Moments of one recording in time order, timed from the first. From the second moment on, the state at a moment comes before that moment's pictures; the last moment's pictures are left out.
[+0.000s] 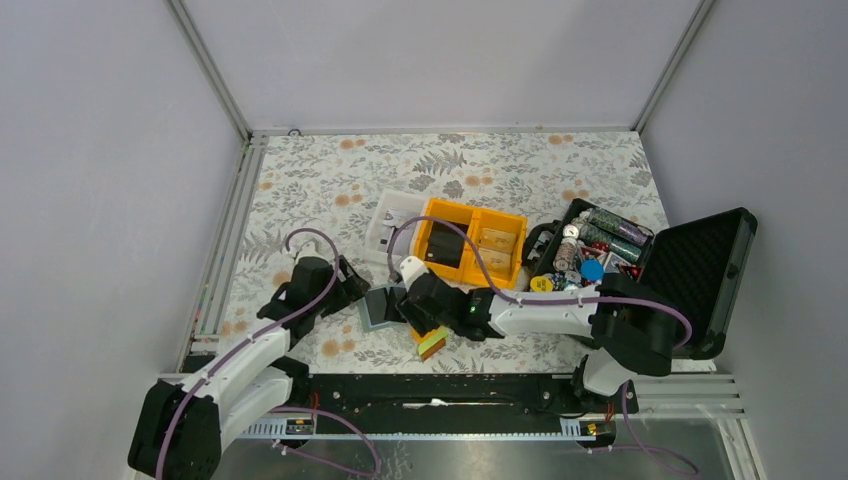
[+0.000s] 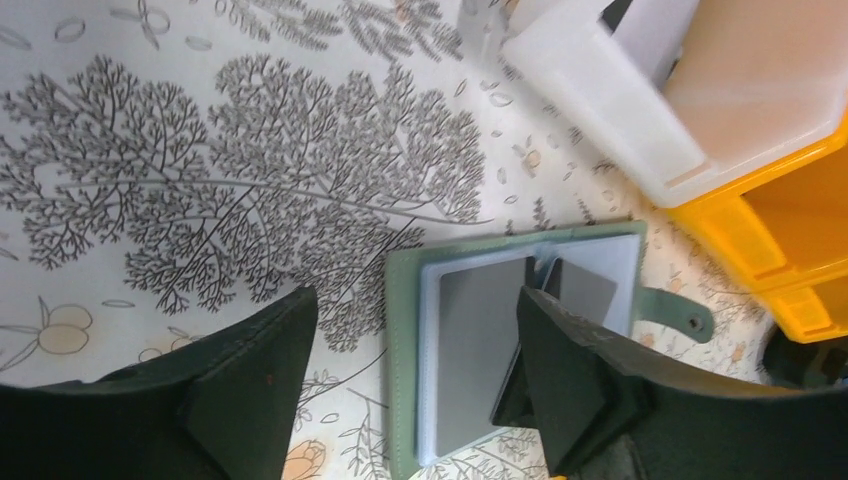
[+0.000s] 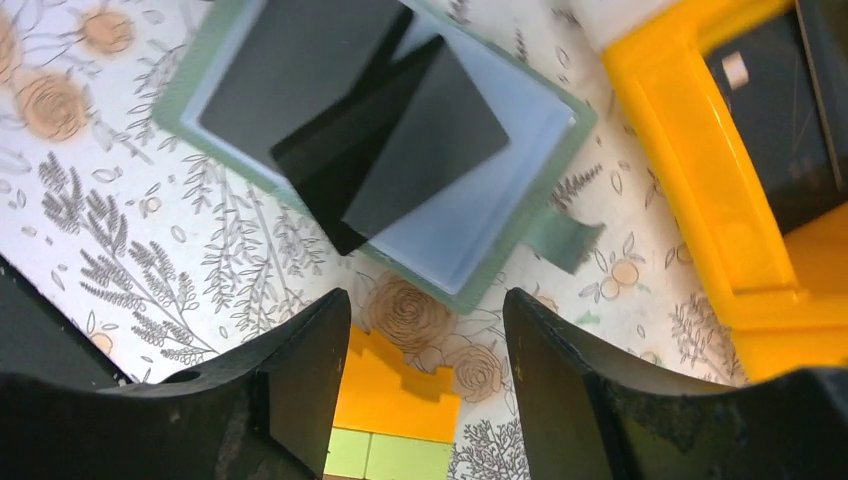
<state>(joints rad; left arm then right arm) -0.35 0.88 0.30 -0.16 -0.02 -0.80 1.17 1.60 0.87 -0.09 0.26 0.28</state>
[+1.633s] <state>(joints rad) -0.34 0.97 0.22 0.06 0.08 -0.86 1.51 1.95 0.86 0.42 0.80 -0.47</state>
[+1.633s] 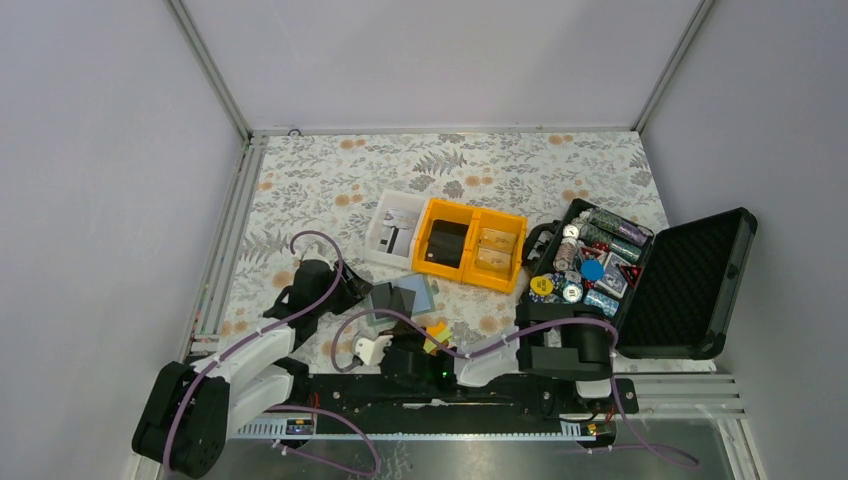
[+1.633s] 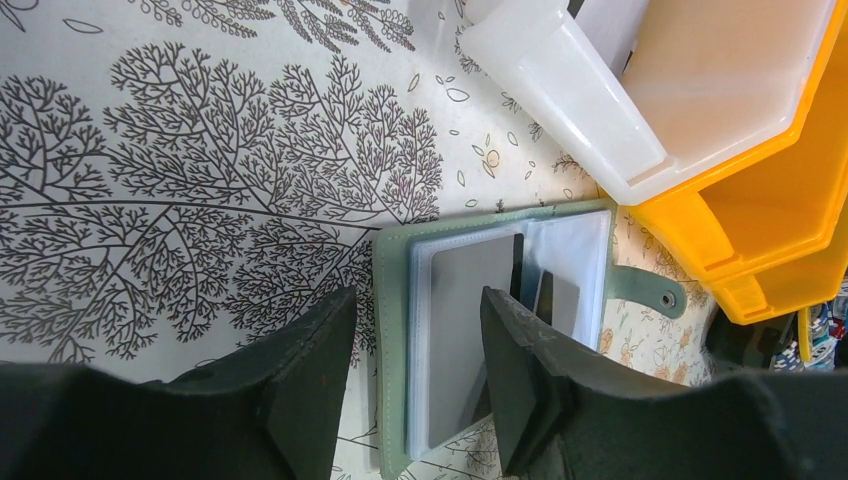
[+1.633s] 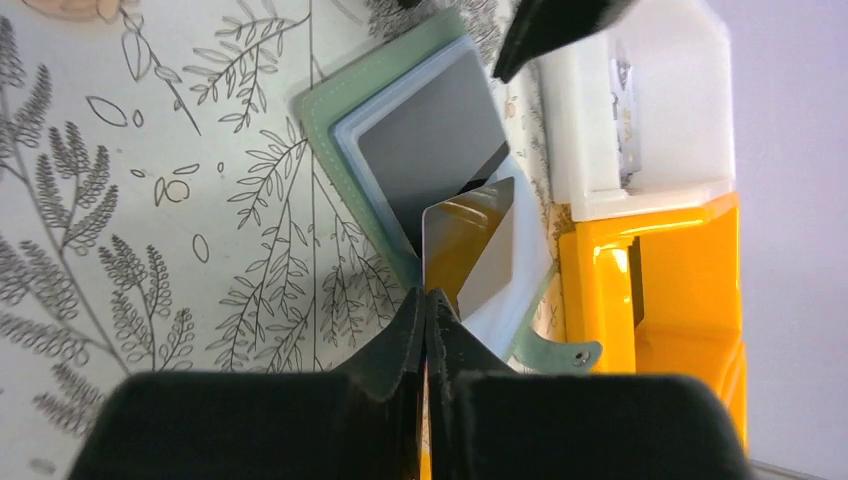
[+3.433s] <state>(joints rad) -0.34 0.69 0.20 -0.05 0.41 -1.22 1.55 1.78 0.73 0.78 0.82 -0.54</state>
